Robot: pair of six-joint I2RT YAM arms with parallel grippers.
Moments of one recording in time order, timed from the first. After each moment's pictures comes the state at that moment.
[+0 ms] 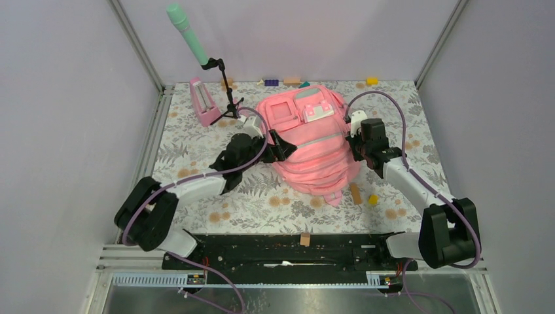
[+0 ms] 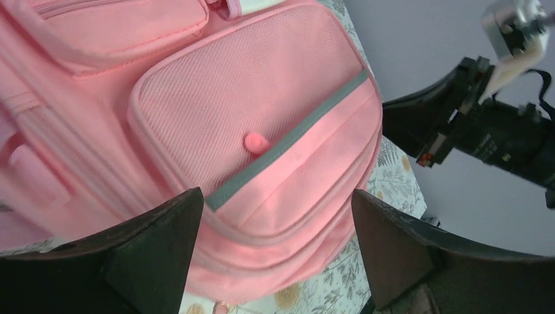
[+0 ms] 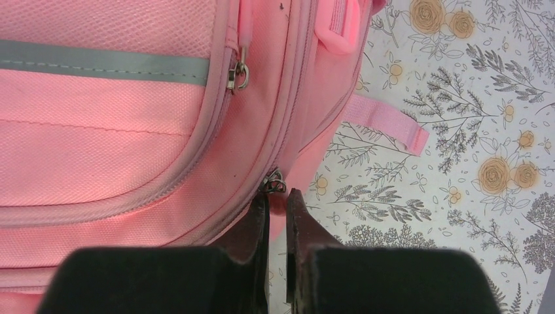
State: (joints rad) left arm -0.62 1.42 0.67 0.52 0.15 -0.73; right arm 0.26 1.33 0.84 -0.24 0.06 -0.20
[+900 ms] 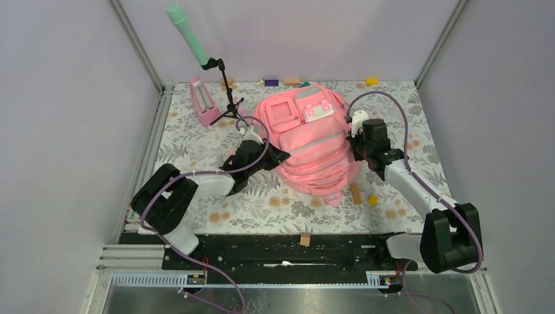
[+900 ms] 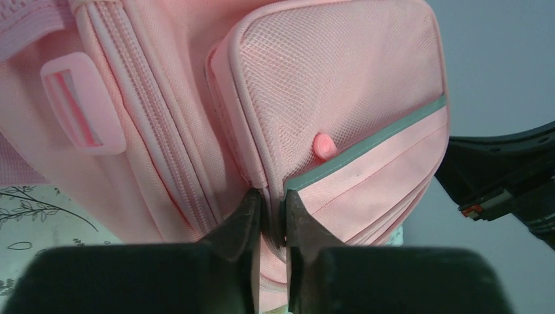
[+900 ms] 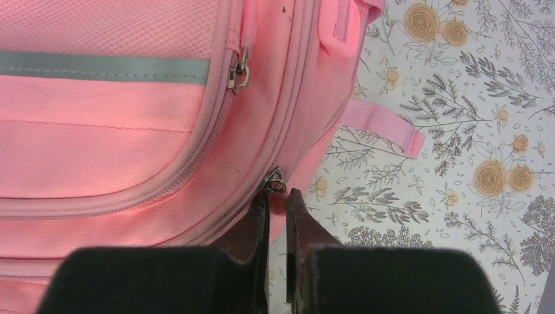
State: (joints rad) left arm -0.65 1.62 0.69 0.58 0.06 -1.00; right arm 0.25 1.29 0.82 -0.23 0.05 -0.20
